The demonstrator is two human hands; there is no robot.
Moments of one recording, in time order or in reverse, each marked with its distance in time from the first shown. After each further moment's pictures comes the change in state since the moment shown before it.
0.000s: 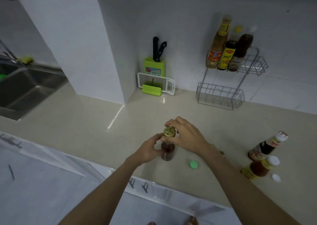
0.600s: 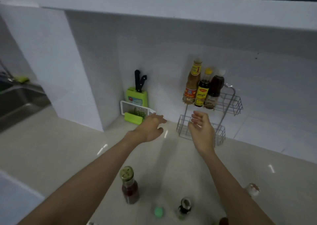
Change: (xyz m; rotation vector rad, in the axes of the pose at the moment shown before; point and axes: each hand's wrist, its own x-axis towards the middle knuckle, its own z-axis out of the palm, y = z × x) left_hand 0.151 0.200 -0.030 0.604 0.235 0.254; right_hand 0.053 0.137 -0.136 0.702 0.701 0.182
